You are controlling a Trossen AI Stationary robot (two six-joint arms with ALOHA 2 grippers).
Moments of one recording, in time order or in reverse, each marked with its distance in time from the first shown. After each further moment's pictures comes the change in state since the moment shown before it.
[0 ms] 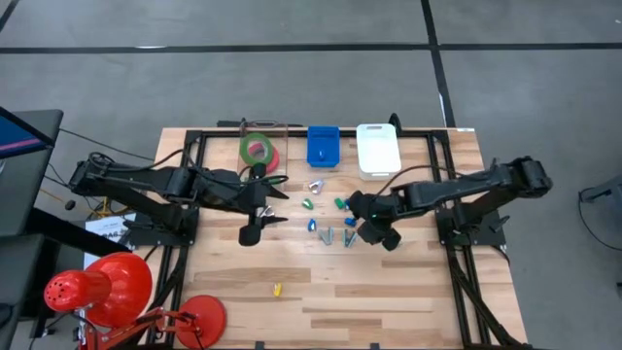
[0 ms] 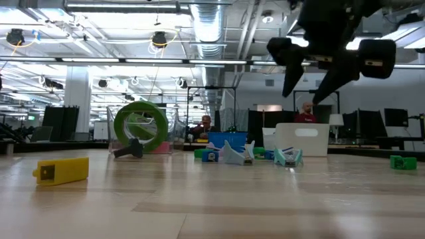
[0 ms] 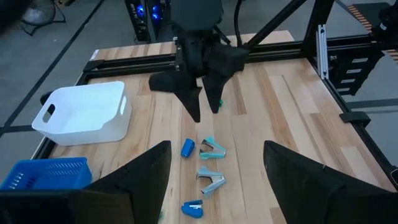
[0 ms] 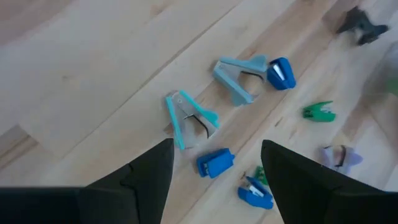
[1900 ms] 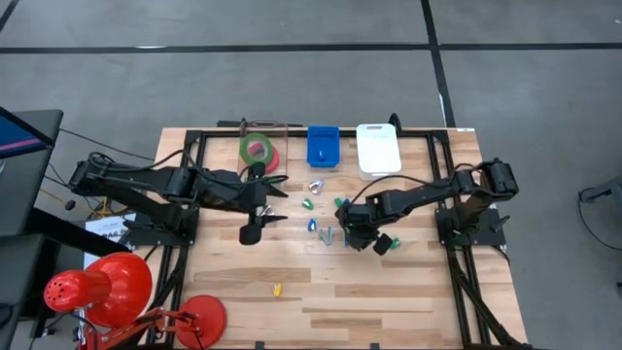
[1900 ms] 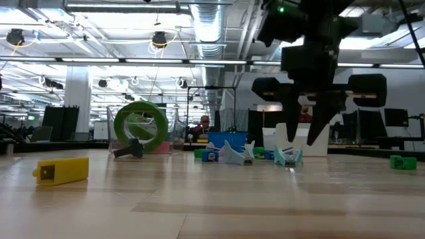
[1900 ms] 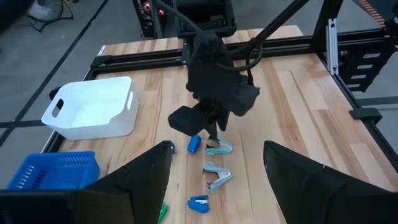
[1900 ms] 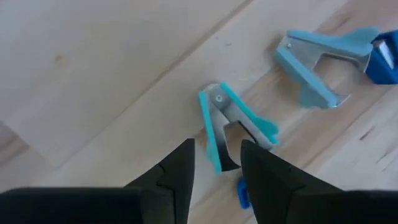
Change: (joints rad) left arm 0.000 0.000 0.000 -0.017 -0.030 0.000; right arm -0.012 0.278 0.081 -0.026 -0.058 -0.017
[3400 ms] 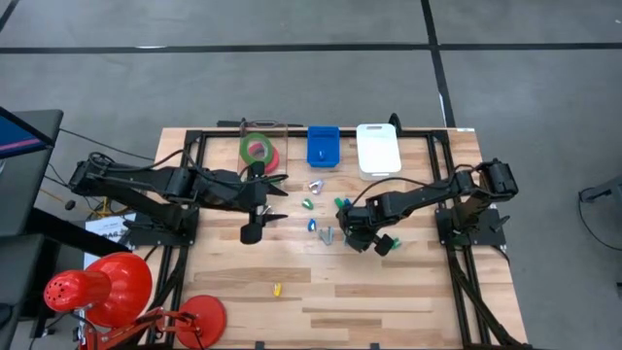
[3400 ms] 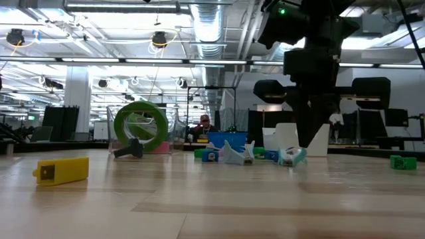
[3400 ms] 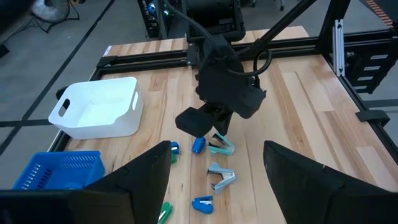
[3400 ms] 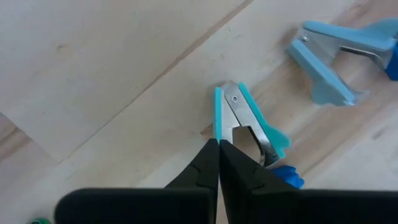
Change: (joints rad) left arm 0.000 0.000 0.000 0.003 -0.019 0.000; right arm 0.012 0.007 0.001 -0.023 0.026 0.000
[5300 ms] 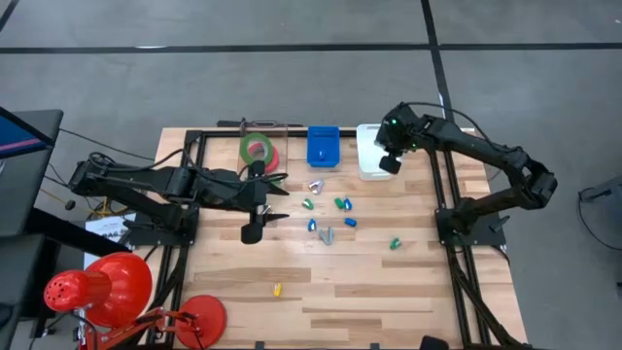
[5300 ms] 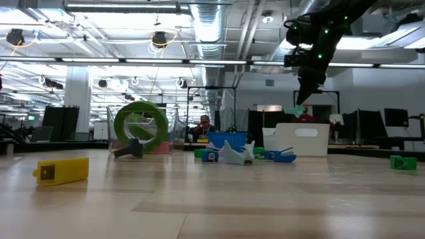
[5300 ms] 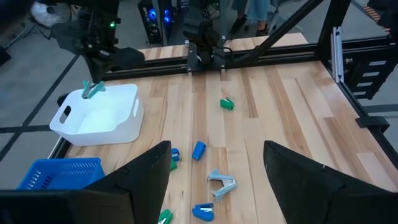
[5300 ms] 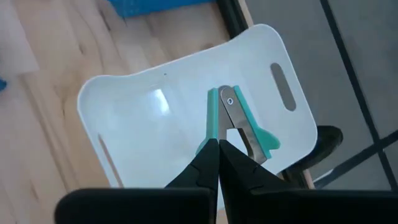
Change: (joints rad) left arm 0.000 0.000 0.000 0.027 0.000 0.008; right arm -0.807 -0.352 0.031 -0.110 0.154 0.368
